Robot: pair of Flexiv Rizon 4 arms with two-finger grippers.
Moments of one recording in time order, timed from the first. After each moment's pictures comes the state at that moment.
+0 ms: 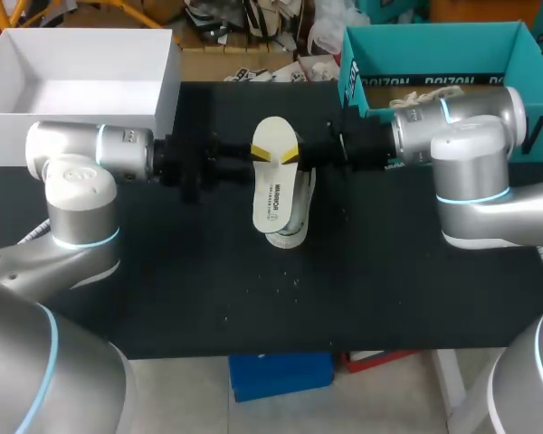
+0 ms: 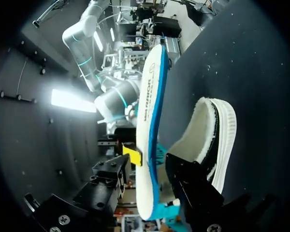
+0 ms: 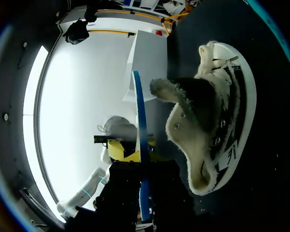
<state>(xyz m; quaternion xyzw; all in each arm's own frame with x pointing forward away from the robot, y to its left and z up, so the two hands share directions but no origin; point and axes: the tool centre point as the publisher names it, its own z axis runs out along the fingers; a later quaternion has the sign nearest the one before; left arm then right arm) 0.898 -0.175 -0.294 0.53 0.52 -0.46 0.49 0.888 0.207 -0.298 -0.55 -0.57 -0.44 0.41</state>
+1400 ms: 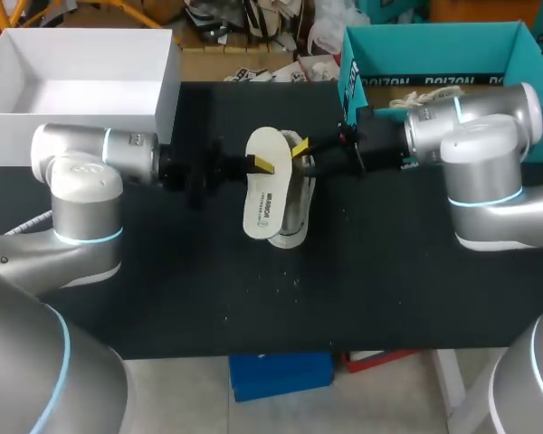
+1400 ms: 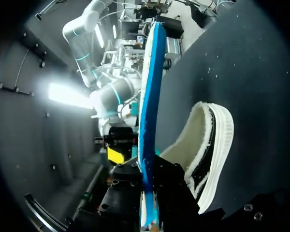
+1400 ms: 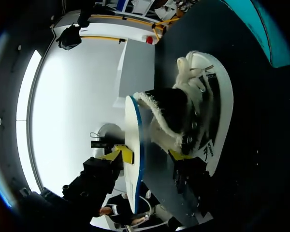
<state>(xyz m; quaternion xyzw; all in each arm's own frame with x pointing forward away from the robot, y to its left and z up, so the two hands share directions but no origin) 0.893 -0.177 -0.305 0.53 0.54 -0.46 0.46 0.895 0.177 -0.308 -0.59 -0.57 -0.43 0.37</state>
